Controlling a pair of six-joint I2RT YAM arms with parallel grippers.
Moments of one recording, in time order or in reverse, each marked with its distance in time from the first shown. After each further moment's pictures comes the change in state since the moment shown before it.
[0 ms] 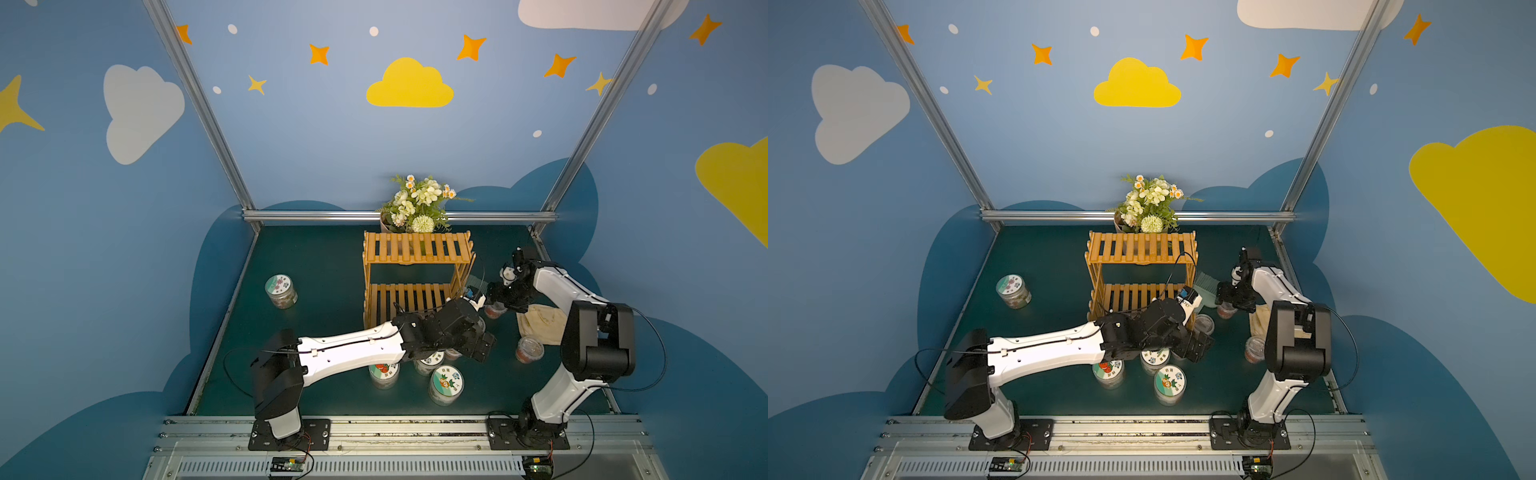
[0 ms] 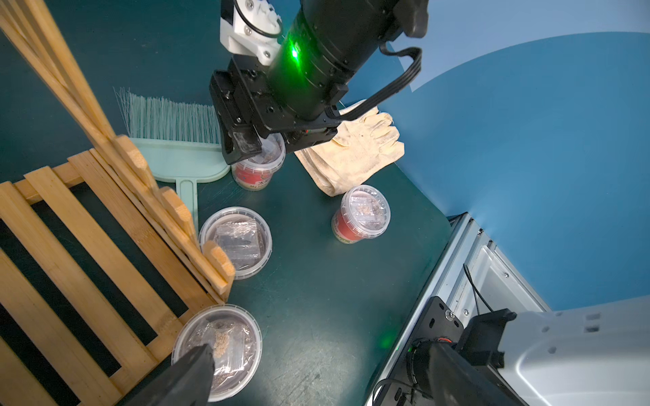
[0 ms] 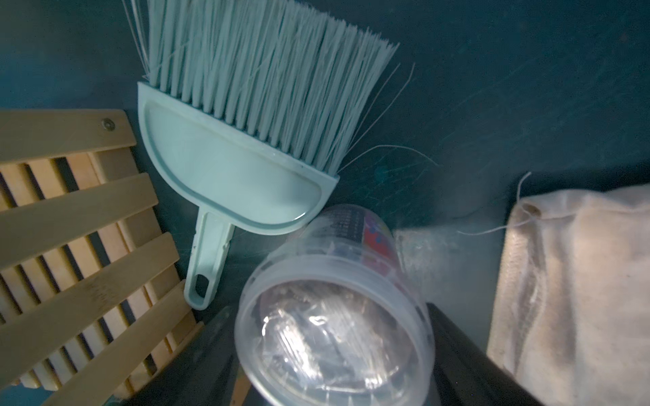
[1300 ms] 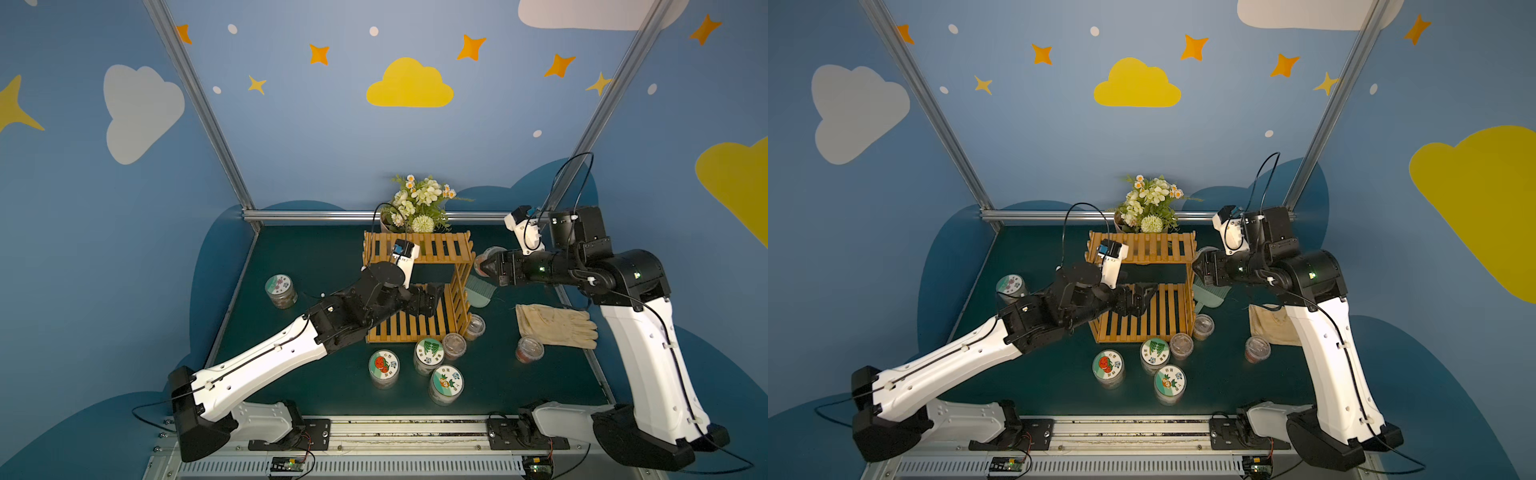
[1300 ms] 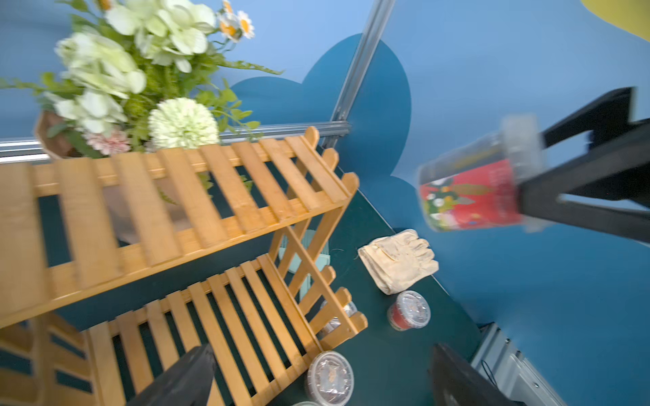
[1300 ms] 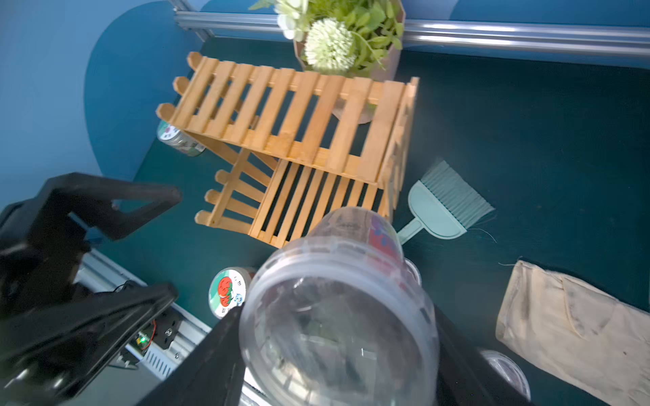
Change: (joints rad) left arm 0.243 -0.462 -0.105 -0.118 -0.135 0.087; right arm 0.438 -0.428 0.738 -0.560 -0.031 0.009
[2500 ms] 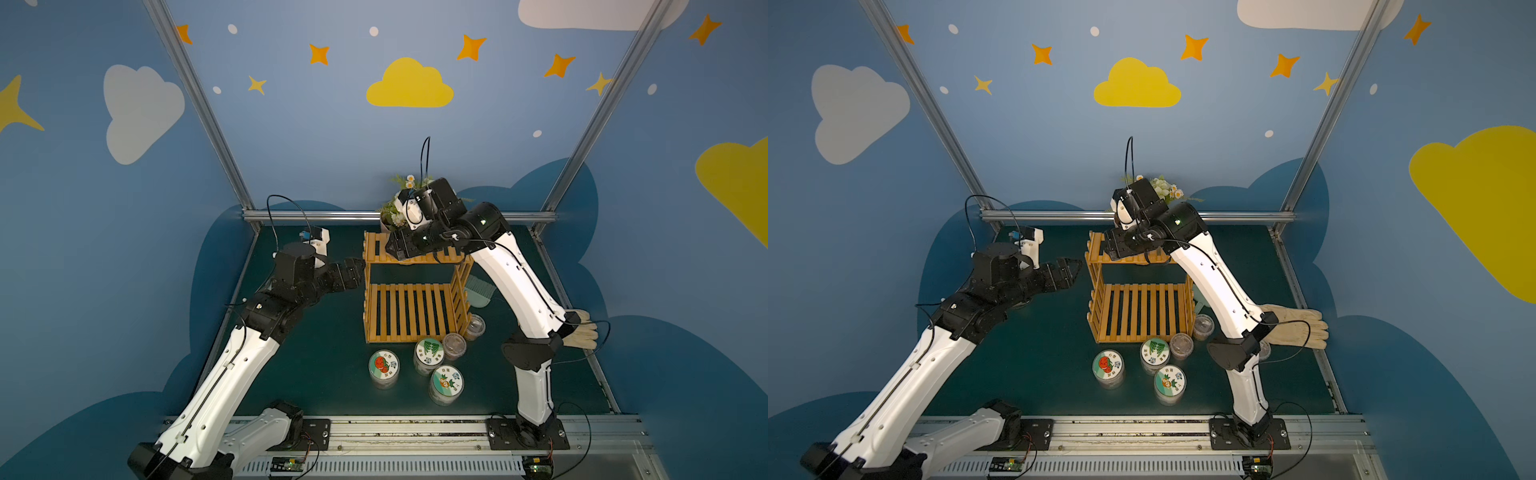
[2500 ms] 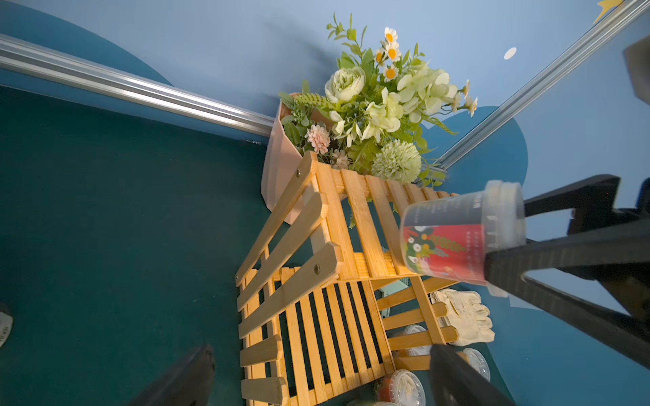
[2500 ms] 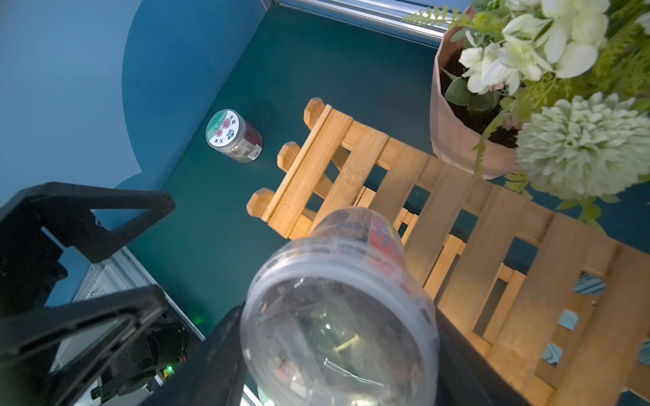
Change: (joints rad) left arm 0.578 -0.196 -0.115 -0.156 0.344 -0.049; right arm 0.359 0.728 0.663 0.022 0.113 0.154
